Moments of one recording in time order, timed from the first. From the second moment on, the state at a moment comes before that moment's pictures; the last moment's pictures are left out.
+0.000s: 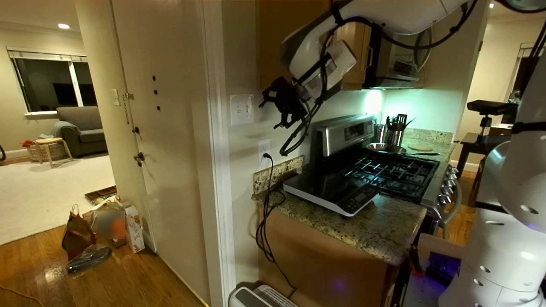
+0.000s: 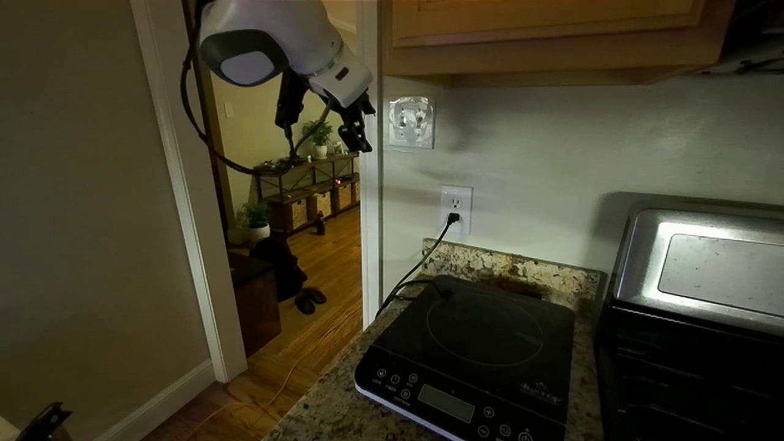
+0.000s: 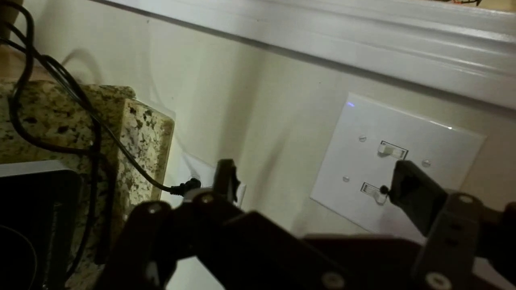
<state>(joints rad) 0.04 -0.08 -0.08 -2.26 1.13 3.12 0.19</state>
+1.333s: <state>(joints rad) 0.02 0.17 -0.05 -1.92 1.29 3.12 -0.04</state>
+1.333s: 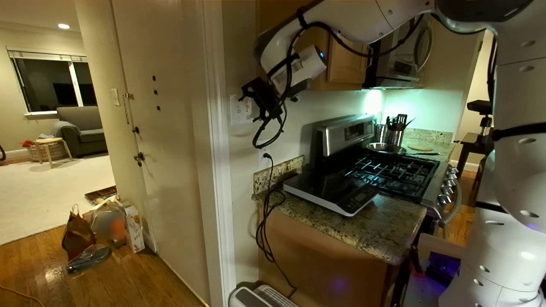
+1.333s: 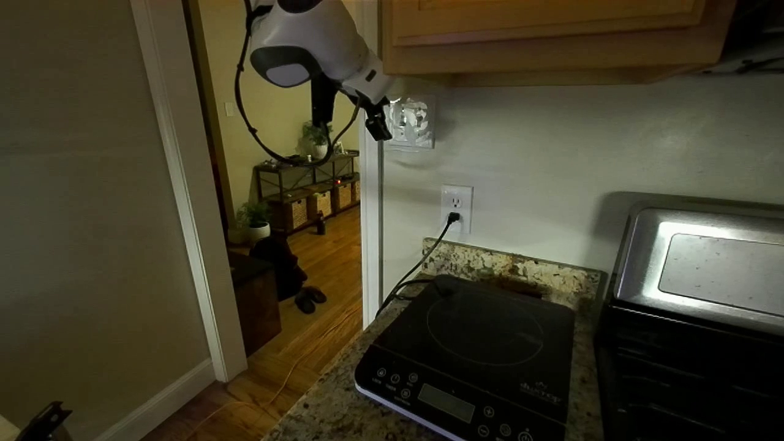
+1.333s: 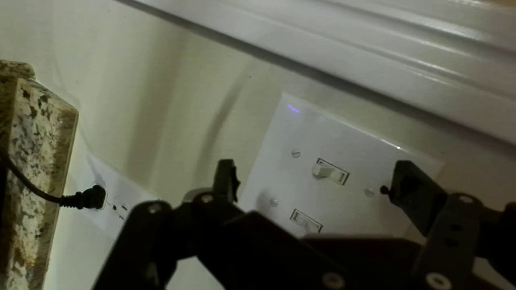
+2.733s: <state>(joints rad) 0.02 0.36 -0.08 -1.61 2.12 3.11 -0.92</state>
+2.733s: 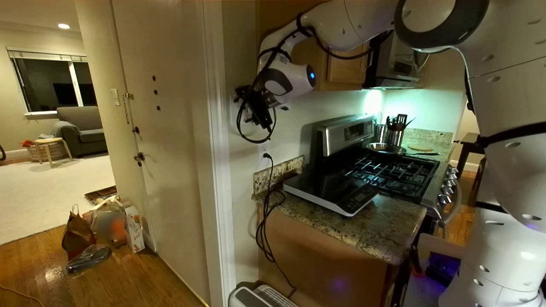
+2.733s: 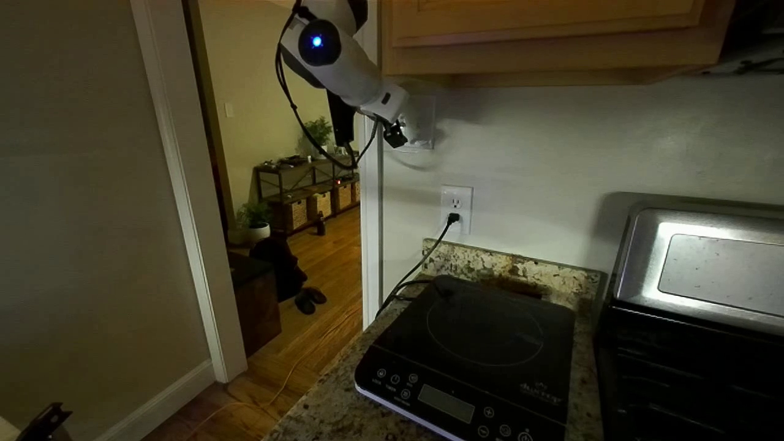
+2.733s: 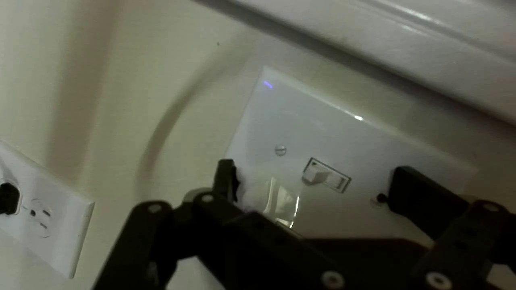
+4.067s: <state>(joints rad) 0.09 0.35 -0.17 -1.56 2.51 3.00 -1.30</state>
